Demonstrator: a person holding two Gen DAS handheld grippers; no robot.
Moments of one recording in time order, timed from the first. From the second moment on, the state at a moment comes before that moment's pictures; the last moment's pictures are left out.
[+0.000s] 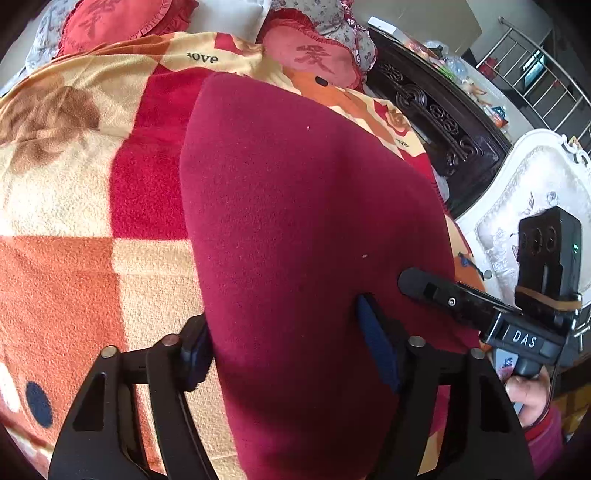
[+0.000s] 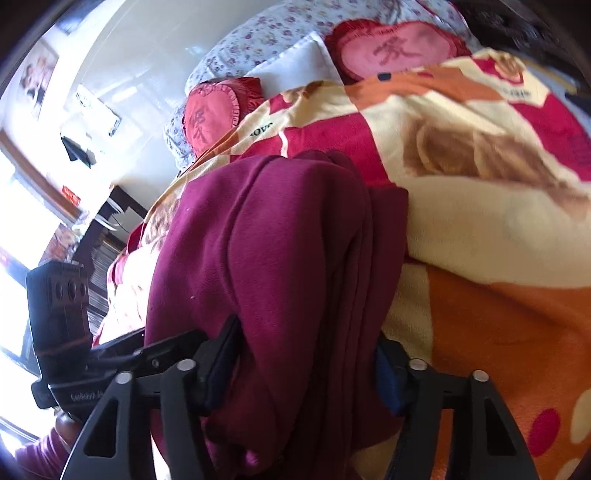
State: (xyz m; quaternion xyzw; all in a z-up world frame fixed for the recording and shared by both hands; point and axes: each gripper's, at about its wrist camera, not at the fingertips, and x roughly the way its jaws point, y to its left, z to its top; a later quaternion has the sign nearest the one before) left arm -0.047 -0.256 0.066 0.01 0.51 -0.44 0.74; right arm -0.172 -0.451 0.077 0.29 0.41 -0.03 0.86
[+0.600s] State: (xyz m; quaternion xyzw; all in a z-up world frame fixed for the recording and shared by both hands) left arm -0.098 -0.145 0.105 0.04 0.51 -0.43 0.75; right arm -0.205 -0.347 0.121 0.26 0.42 0.04 0.87
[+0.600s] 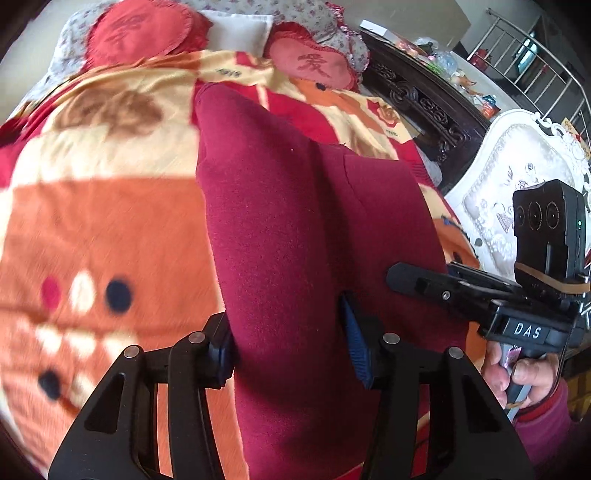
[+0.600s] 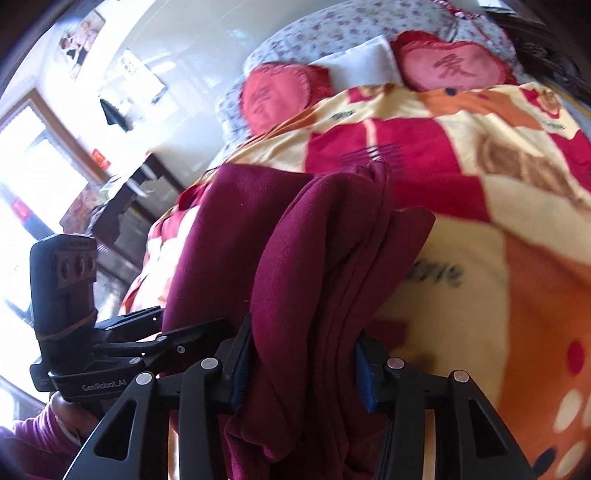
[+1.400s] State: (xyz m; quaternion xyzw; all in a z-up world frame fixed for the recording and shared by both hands) left arm -0.133 -0.089 0.075 0.03 0.54 -0.36 0.76; right arm -0.229 -0.290 0.080 0.27 0.47 0.05 0.84
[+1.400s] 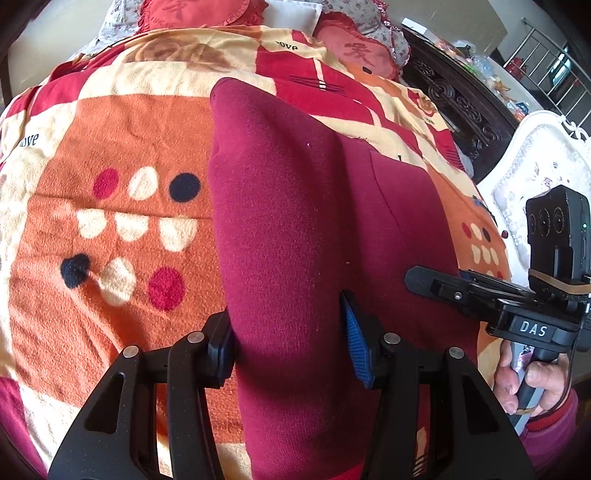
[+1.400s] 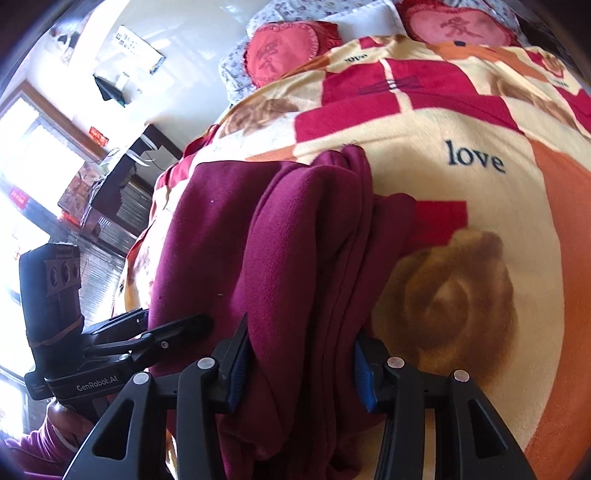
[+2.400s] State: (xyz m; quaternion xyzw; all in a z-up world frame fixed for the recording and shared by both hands) left arm -0.129 -0.080 0.099 0.08 0.48 -0.29 0.82; right arm -0.251 -0.249 0.088 0.10 0.47 0.09 0.87
